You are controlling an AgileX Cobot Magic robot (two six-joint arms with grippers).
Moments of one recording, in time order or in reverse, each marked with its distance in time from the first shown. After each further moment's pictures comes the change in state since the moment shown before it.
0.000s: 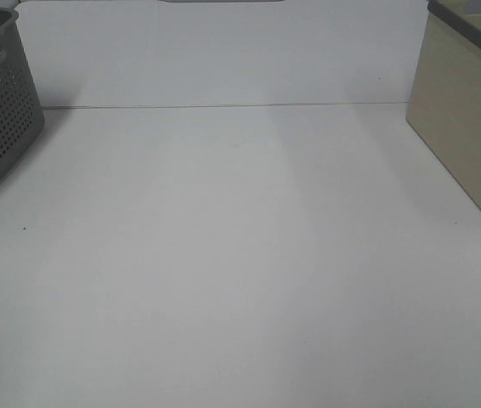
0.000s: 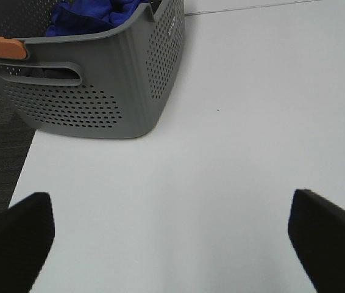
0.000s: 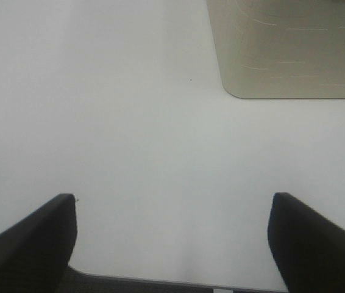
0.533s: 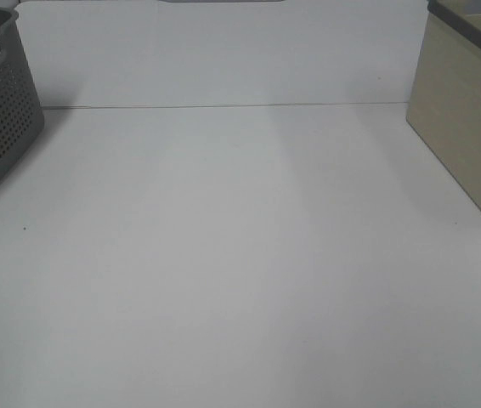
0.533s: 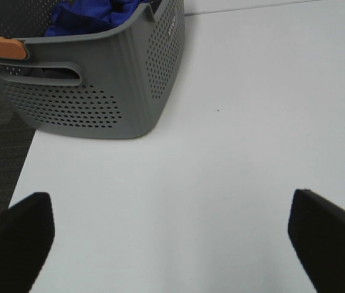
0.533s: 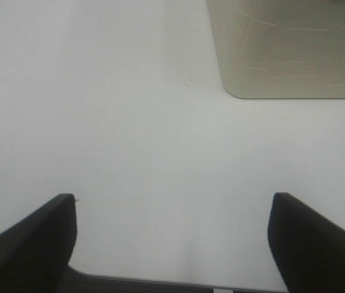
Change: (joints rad) left arm 0.000 0.000 0.000 0.000 0.000 0.000; right arm 0.000 0.000 0.000 0.000 0.000 0.000
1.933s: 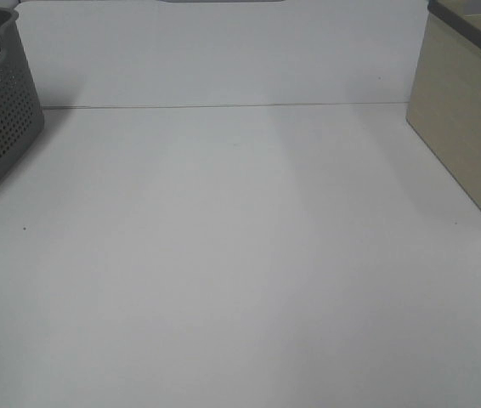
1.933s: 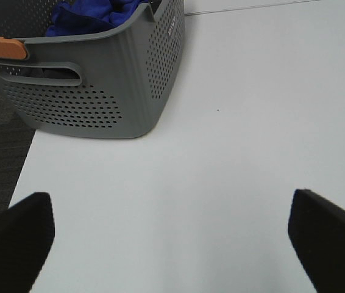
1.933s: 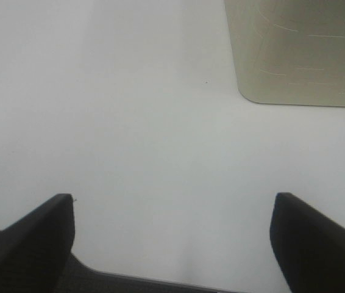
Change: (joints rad) left arm 0.000 0.000 0.000 0.000 0.000 0.000; right arm 0.000 0.000 0.000 0.048 0.000 -0.051
